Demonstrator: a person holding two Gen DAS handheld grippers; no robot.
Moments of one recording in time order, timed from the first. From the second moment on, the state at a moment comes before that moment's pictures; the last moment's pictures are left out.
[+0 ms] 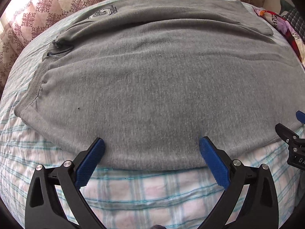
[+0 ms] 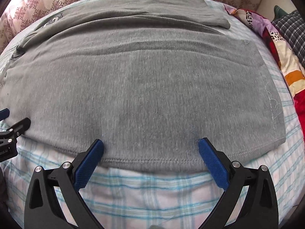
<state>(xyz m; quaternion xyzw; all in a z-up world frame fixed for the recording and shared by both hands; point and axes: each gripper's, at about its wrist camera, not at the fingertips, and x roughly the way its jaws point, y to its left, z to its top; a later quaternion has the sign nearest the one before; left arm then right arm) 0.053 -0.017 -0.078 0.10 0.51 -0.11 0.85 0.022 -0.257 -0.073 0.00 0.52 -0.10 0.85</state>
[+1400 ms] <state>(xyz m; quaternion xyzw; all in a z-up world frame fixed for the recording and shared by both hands) 0.151 0.004 -0.037 0.07 0.49 -0.11 0.86 0.076 -0.373 -0.037 0.02 0.47 -0.17 0.87</state>
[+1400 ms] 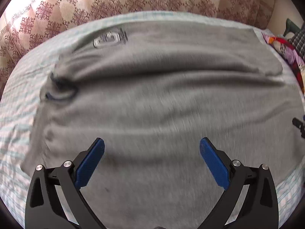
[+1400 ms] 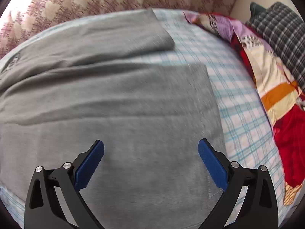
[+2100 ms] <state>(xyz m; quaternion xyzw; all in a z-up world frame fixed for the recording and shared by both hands) 0.369 0.088 -0.007 0.06 0.47 -0.04 0.88 0.111 -0.306 -0.064 0.03 0.48 -0.09 0.87</state>
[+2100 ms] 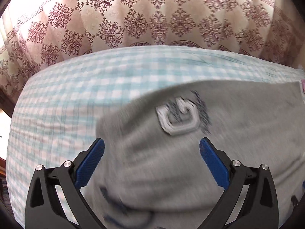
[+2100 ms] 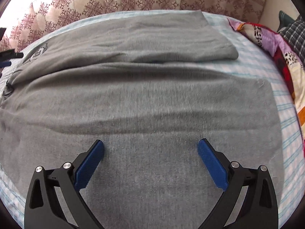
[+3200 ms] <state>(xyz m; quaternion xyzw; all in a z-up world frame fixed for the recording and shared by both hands) 0.421 0.077 -0.030 0.14 0.48 -0.16 0.85 0.123 -0.307 -0.051 0.03 0.47 -0.11 0.88</state>
